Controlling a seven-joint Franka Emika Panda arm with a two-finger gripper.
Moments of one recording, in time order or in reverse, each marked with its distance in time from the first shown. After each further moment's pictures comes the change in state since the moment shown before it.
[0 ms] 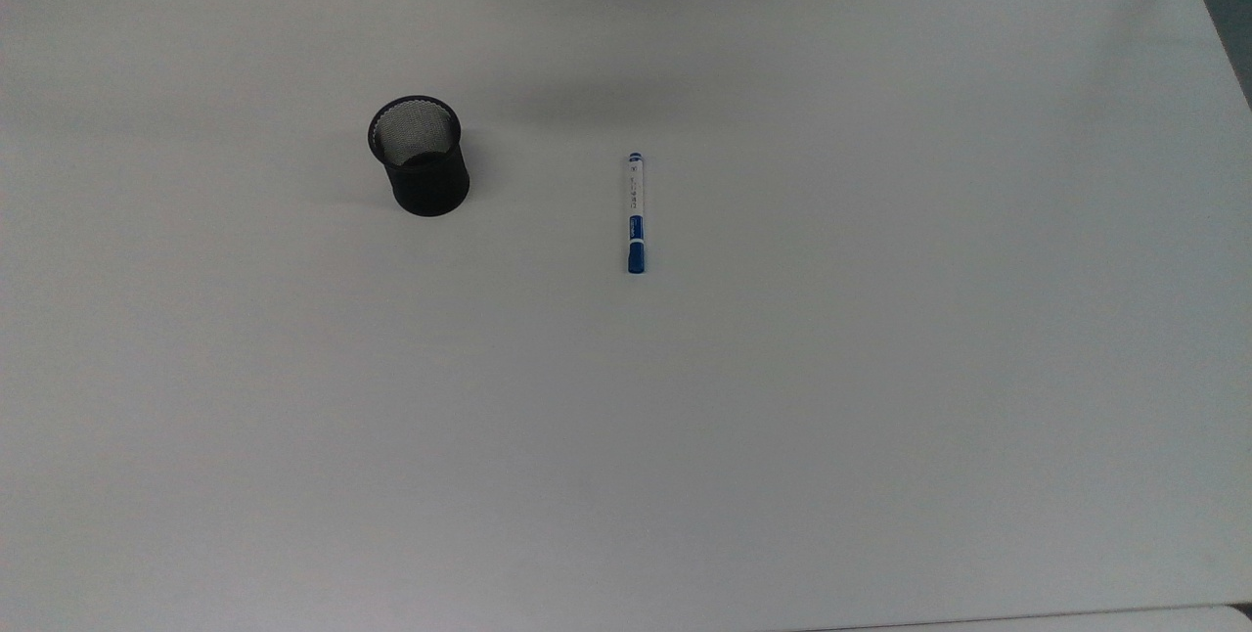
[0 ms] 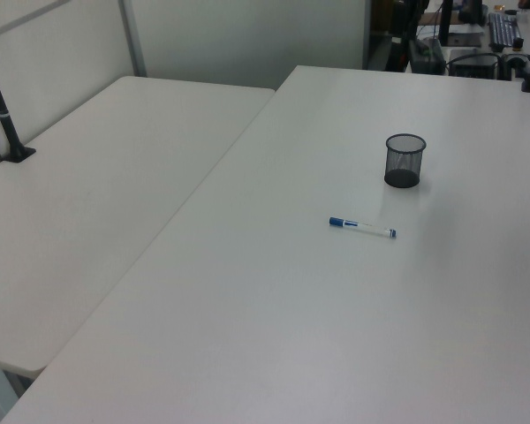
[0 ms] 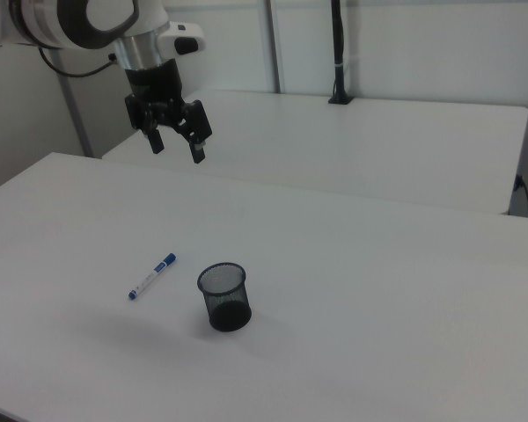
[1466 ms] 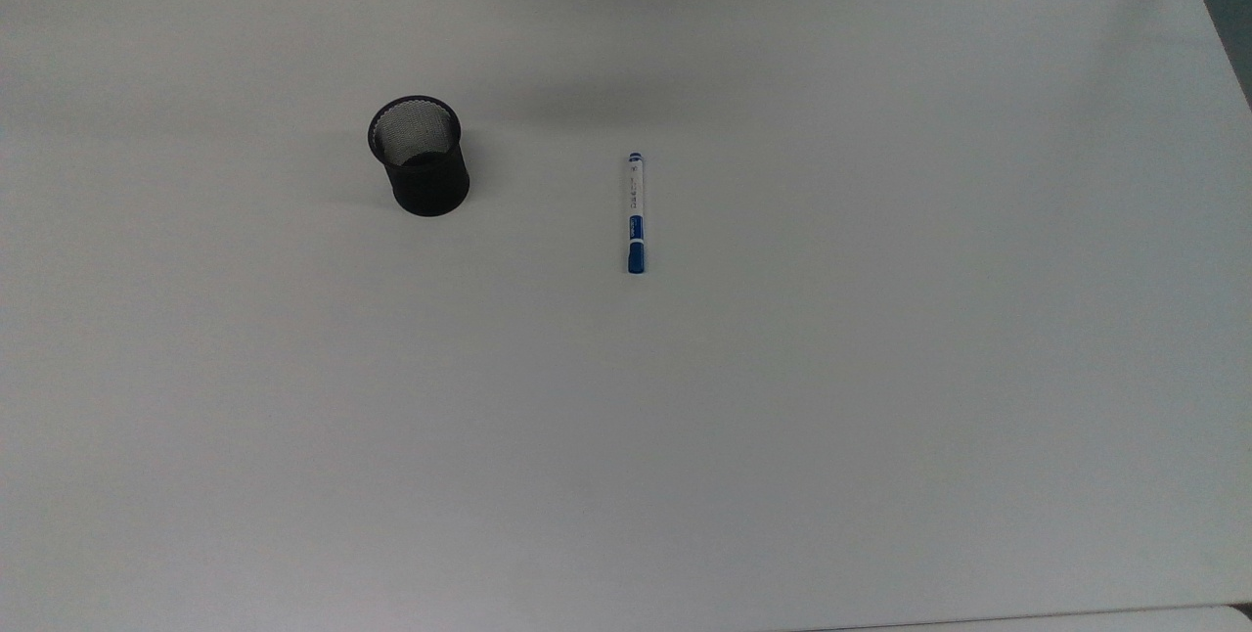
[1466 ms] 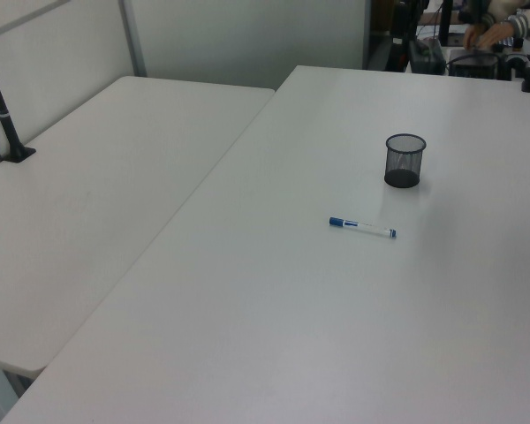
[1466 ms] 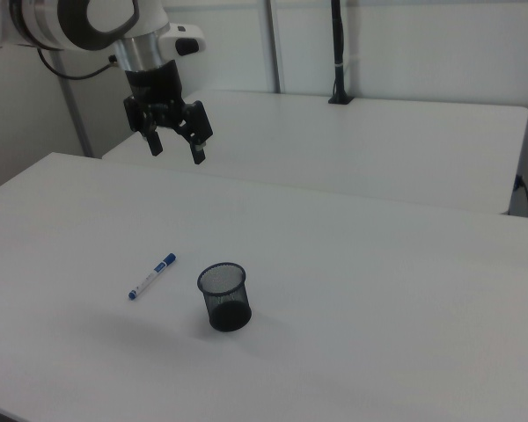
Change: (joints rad) arm 0.000 0.000 0.001 -0.005 0.000 0.000 -0.041
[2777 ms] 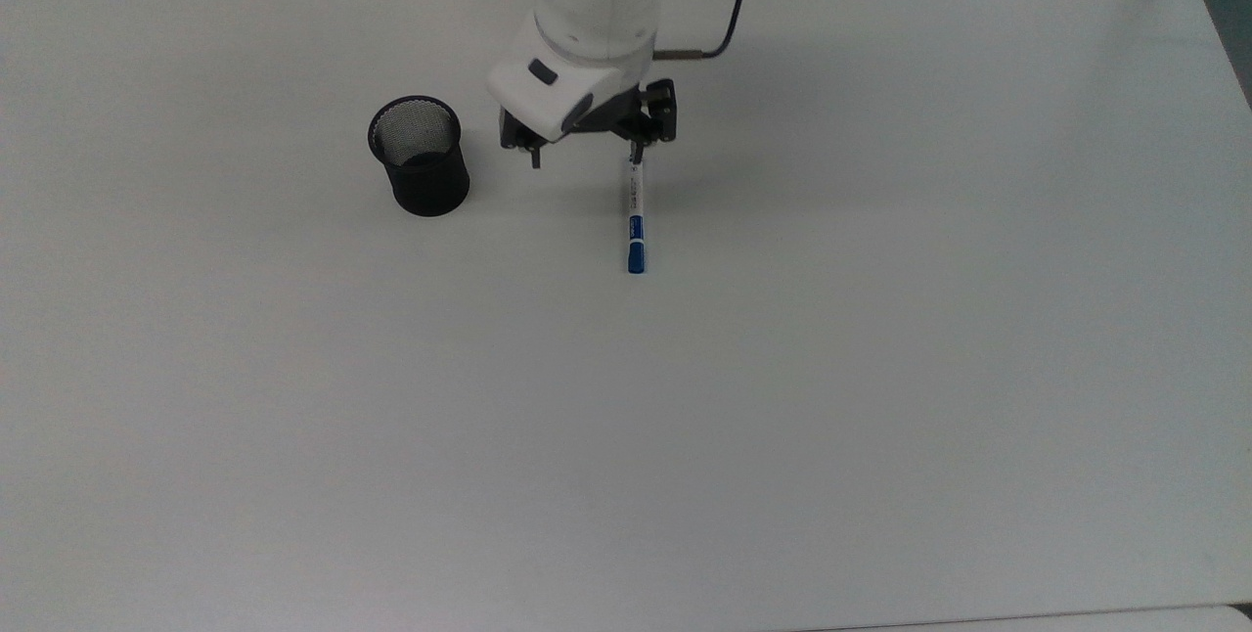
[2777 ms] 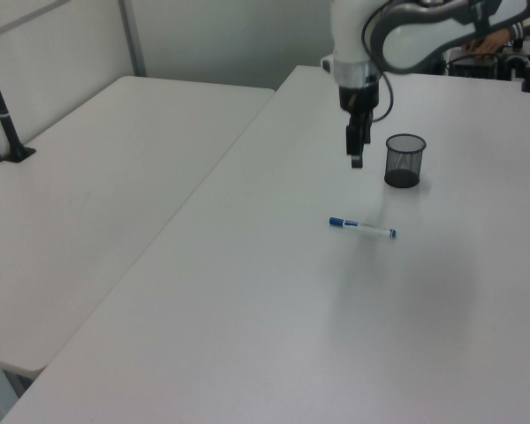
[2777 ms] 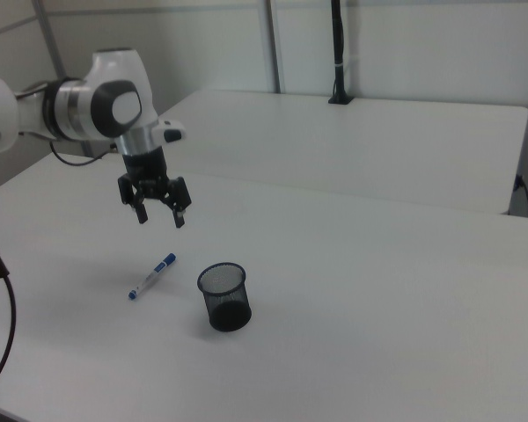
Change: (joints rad) arm 0.221 0.273 0.012 -0.099 -0.060 0.221 0.125
